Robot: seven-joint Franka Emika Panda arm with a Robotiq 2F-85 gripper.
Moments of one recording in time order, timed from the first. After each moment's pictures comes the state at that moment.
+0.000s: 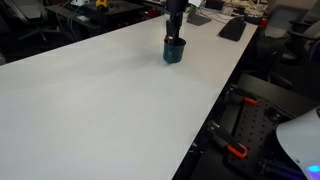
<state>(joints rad) -0.26 0.37 -0.09 -2.19 -0.13 2.53 -0.47</state>
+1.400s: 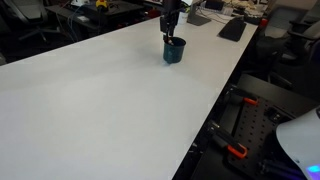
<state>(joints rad) -0.30 0.43 -0.06 -2.09 -0.01 2.52 -0.47</state>
